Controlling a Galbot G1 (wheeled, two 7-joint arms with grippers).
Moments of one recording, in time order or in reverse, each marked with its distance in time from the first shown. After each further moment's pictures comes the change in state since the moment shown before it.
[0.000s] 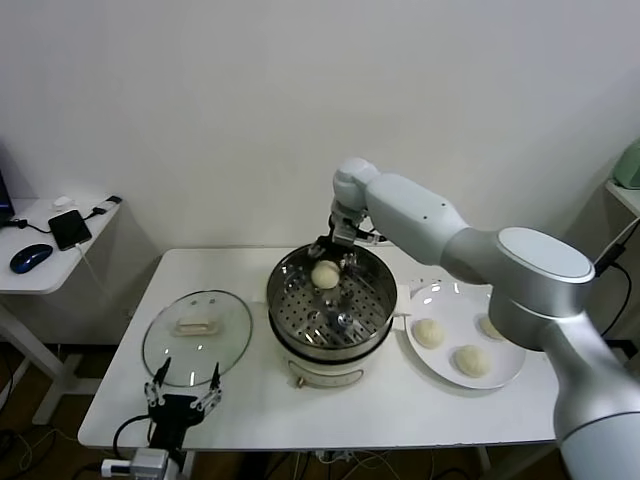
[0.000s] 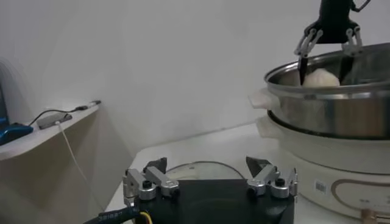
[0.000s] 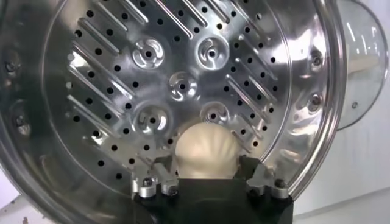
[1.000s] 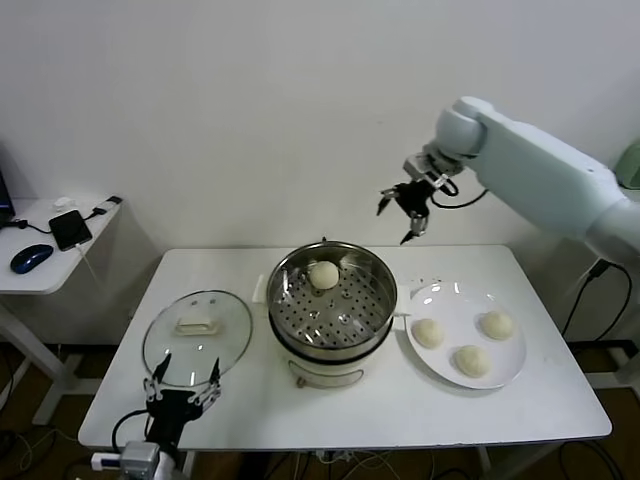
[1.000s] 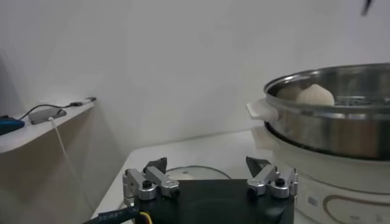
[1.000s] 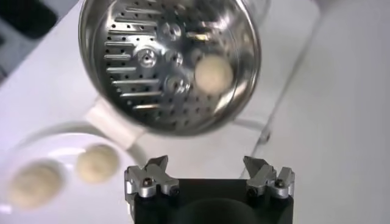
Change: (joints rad) left arm -0.011 0.000 -0.023 -0.037 -0.080 0.054 0.049; right arm 0.120 -0.535 0.074 0.391 0.415 -0.840 -0.210
